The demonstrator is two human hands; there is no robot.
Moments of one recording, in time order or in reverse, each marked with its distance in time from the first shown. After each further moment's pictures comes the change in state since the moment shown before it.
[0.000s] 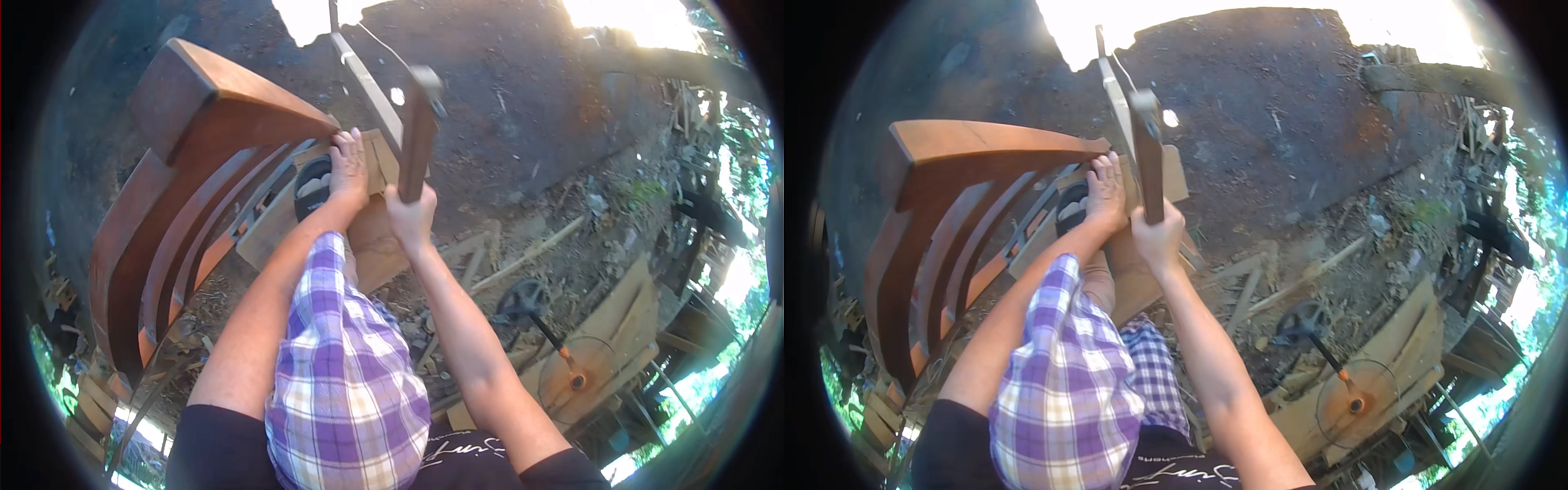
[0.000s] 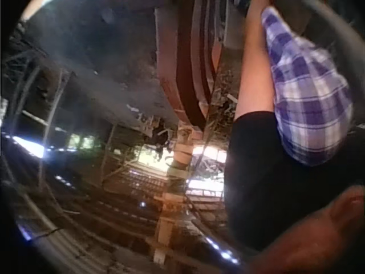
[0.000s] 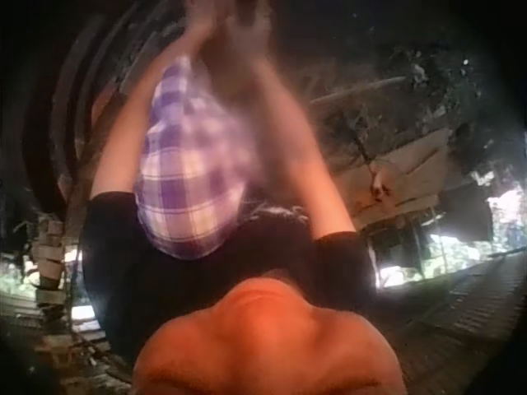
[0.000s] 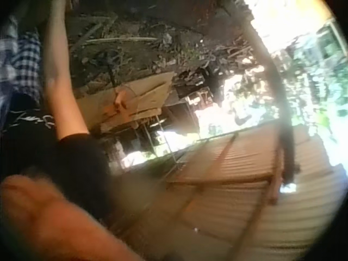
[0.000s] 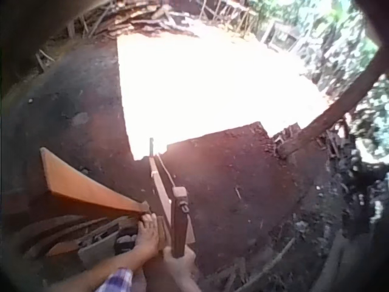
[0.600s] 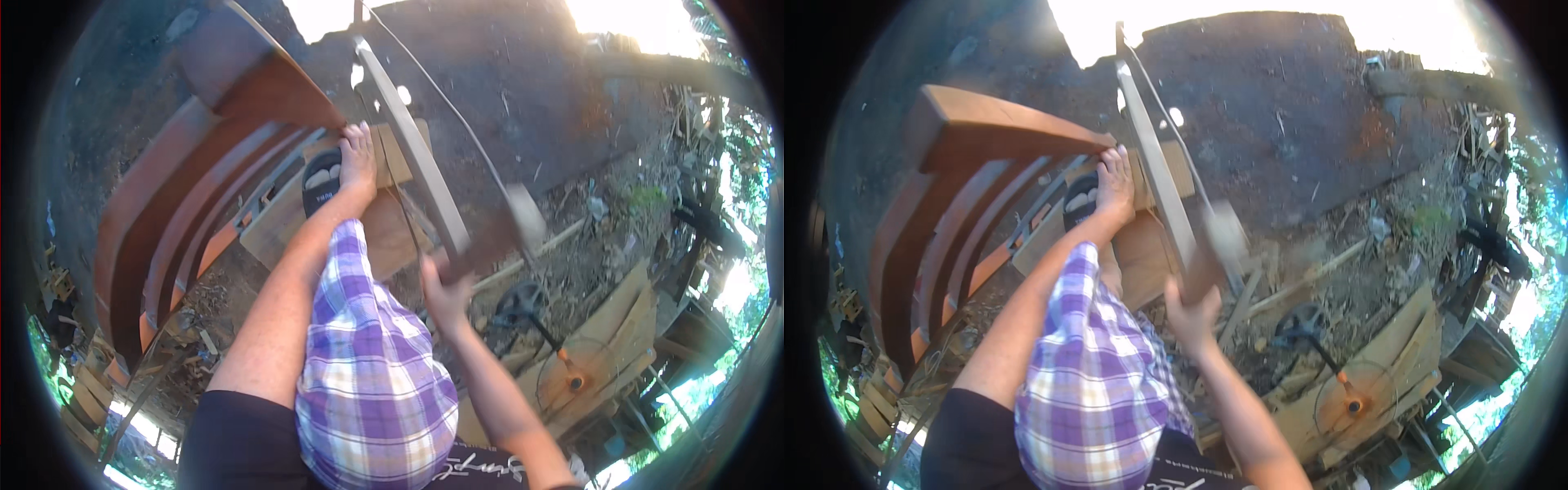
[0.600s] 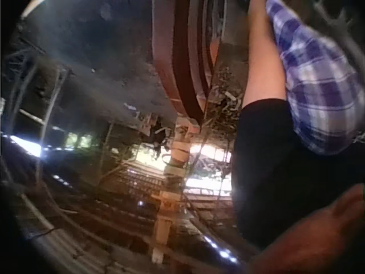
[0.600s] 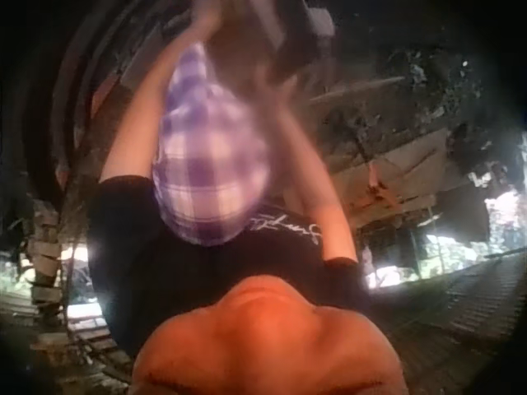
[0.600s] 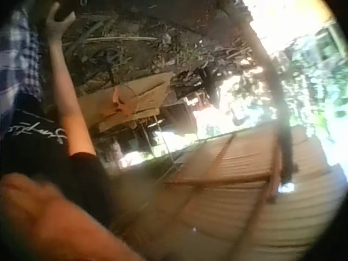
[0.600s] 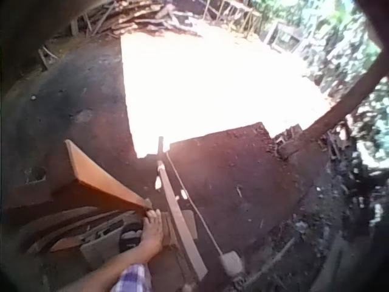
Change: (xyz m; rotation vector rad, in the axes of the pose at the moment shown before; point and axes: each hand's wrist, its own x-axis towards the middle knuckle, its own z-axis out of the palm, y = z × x) left_hand -0.008 -0.005 -0.018 -0.008 -0.089 0.036; right_hand -0.092 -0.042 -0.076 -0.100 -0.102 0.170
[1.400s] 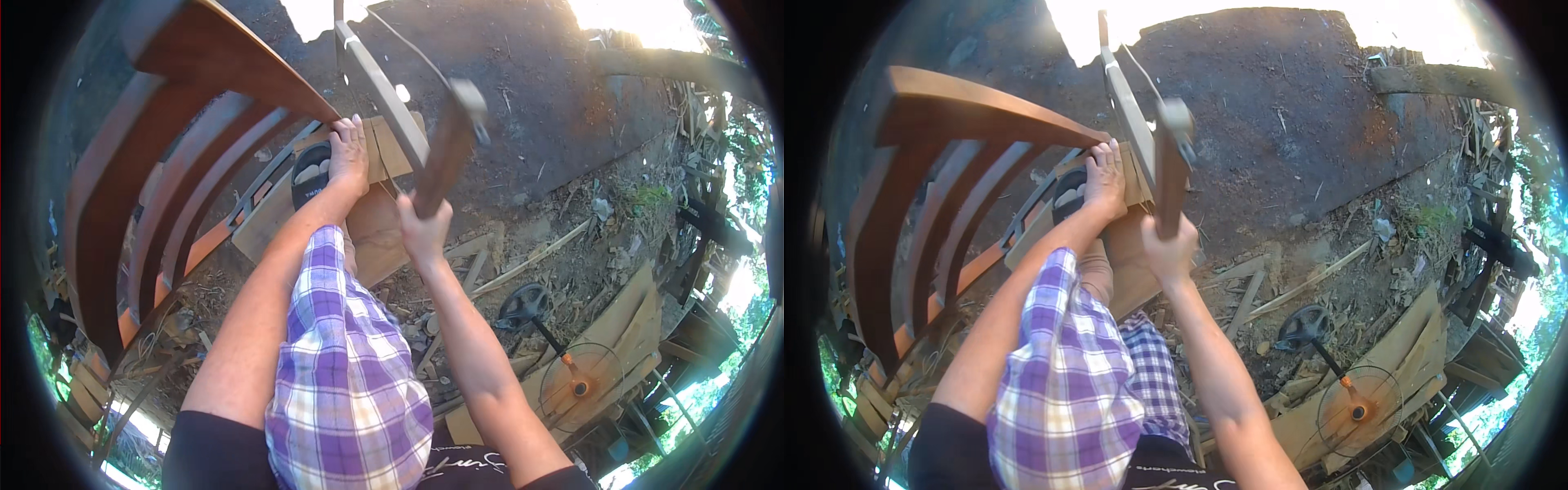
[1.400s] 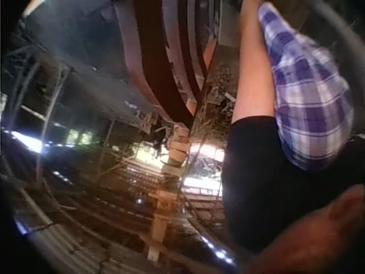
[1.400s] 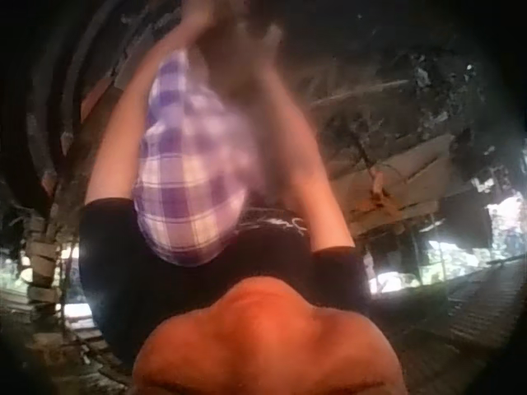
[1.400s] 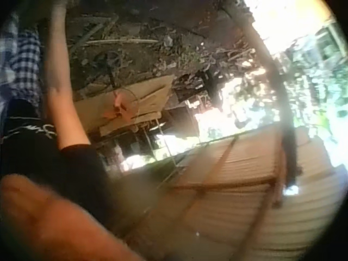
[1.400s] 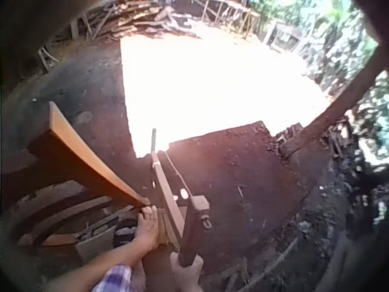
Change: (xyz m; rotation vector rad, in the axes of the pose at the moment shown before) left_hand 0.008 0.001 0.001 0.033 0.005 -0.016; right_hand 0.077 0.055 0.052 0.231 0.092 -0.231
